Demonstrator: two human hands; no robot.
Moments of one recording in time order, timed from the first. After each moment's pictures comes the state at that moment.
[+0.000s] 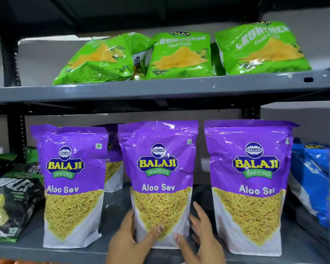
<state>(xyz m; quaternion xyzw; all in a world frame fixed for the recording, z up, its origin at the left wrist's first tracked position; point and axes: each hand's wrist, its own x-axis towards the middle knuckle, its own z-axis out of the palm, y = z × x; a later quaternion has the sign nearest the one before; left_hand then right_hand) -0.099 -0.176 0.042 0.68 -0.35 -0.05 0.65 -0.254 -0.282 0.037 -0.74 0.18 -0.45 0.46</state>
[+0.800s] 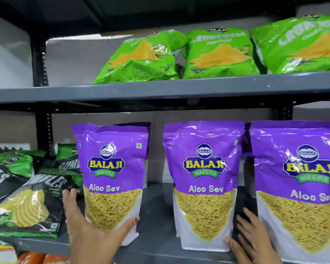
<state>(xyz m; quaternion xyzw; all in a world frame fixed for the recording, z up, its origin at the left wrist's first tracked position) -0.022 -0.067 0.057 0.66 -0.30 0.23 0.65 -0.271 -0.281 0.058 -0.64 0.19 -0.43 0.61</state>
